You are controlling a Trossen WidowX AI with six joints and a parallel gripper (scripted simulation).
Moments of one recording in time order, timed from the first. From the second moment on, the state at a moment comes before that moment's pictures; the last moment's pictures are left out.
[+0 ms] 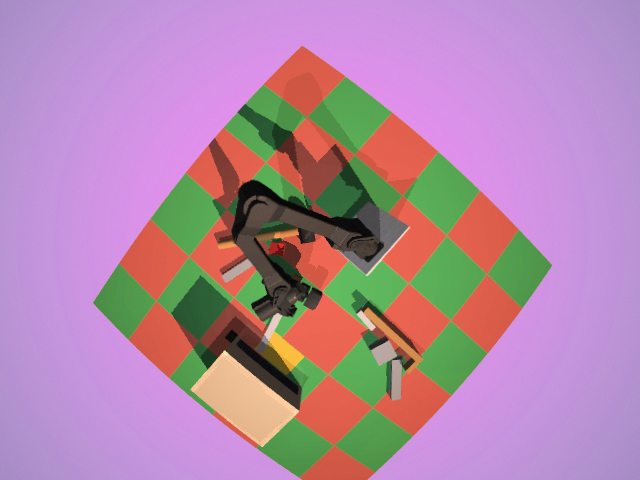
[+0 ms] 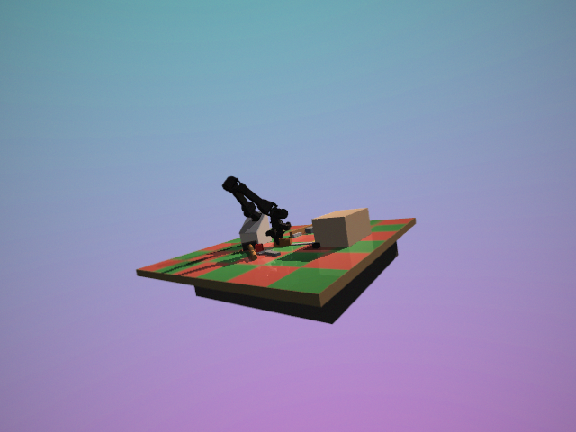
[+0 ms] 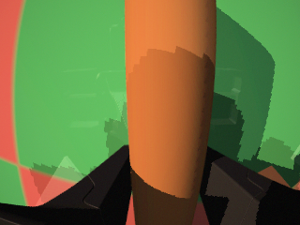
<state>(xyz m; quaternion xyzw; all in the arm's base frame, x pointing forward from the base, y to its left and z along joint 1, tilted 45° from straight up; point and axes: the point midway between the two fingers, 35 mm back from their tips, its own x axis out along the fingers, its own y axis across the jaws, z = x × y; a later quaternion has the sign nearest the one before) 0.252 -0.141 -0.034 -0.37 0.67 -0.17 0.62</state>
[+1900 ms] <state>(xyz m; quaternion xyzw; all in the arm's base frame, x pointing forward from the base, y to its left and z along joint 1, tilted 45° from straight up) 0.240 -0.146 -0.029 -0.37 0.67 -0.17 0.62</state>
